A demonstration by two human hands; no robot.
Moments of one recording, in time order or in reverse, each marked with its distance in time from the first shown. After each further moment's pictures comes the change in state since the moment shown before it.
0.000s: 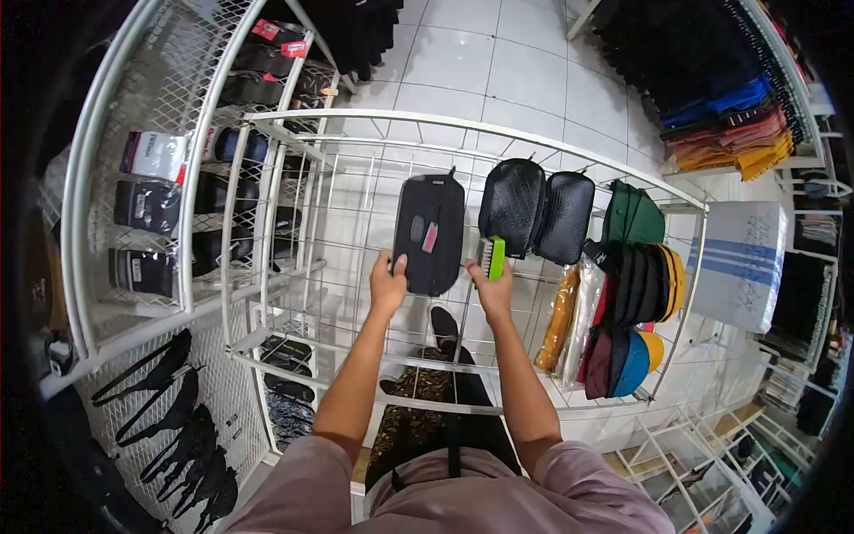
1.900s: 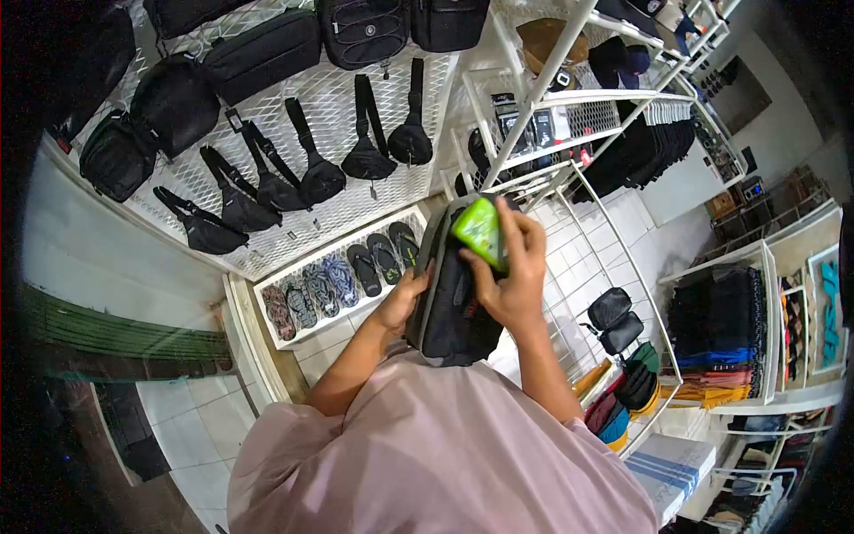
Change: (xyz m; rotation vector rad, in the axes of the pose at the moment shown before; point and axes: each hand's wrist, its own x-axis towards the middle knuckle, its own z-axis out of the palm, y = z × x) left_hand -0.492 -0.127 -0.367 -1.360 -0.093 0.421; right_hand -0.584 -0.254 0.116 -0.223 -0.796 -1.533
